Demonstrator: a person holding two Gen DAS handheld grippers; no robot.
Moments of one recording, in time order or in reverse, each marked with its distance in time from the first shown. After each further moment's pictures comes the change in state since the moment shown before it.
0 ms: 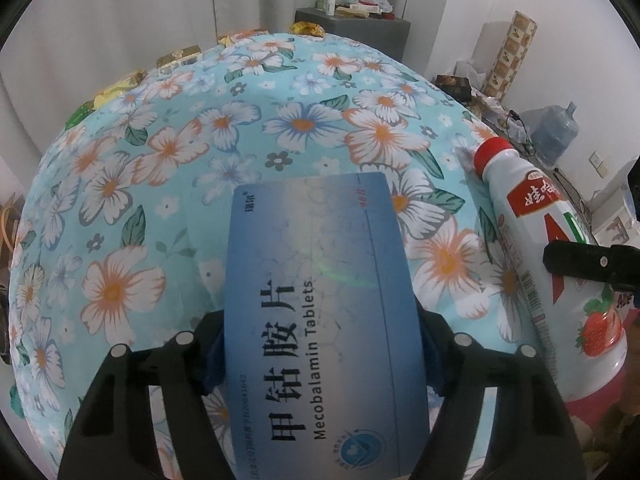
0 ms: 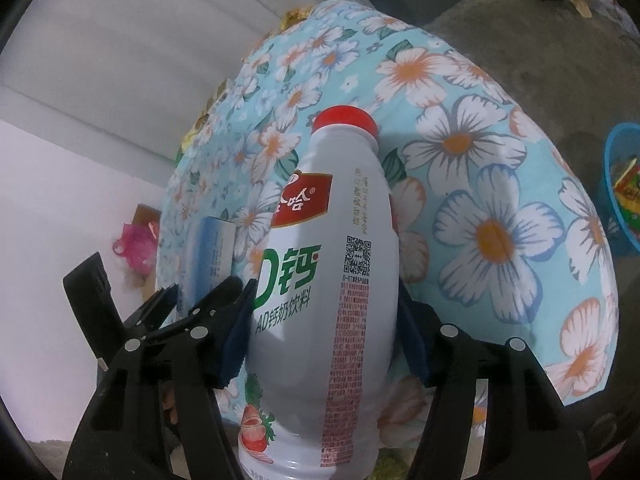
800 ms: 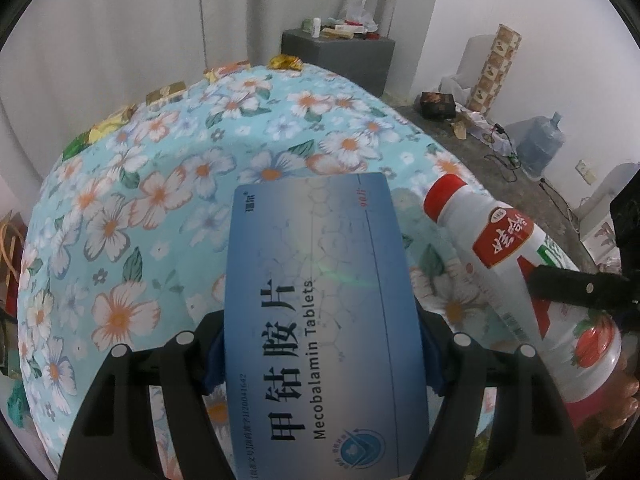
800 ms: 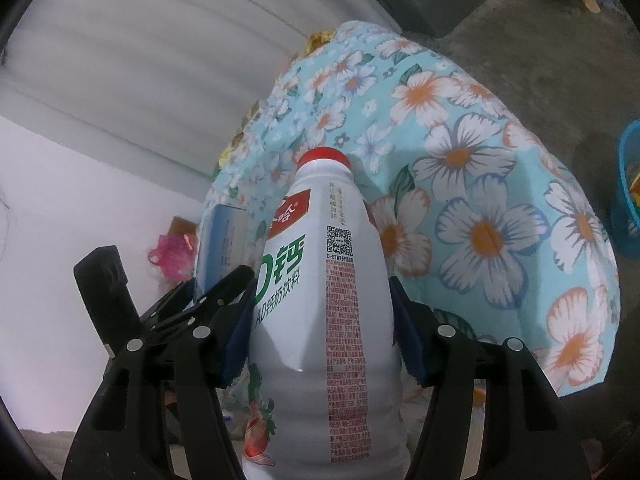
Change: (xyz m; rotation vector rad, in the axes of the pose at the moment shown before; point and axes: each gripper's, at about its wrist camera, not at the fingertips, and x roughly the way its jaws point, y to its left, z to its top) left arm -0.035 -0.028 0.019 0.021 -0.072 -0.033; right arm -0.045 -0.013 -0.011 0.010 -0.061 0.144
